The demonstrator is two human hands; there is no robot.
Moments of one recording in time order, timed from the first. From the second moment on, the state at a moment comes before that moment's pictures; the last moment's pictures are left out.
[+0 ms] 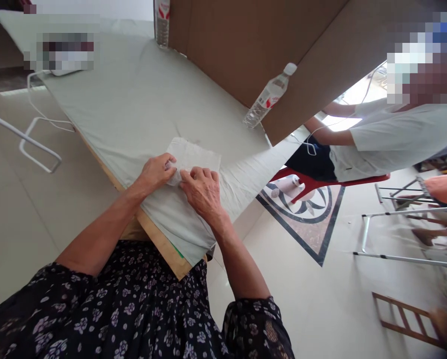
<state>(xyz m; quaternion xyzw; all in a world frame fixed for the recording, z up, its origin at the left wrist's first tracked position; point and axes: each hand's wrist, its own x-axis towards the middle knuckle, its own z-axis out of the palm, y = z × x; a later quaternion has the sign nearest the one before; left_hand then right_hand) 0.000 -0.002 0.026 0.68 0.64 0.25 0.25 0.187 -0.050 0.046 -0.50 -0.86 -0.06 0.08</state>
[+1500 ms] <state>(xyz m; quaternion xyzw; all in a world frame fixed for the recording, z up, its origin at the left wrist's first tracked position) 0.020 -0.014 0.063 0.69 0.51 0.26 0.45 0.194 -0.036 0.057 -0.49 -0.86 0.08 0.14</state>
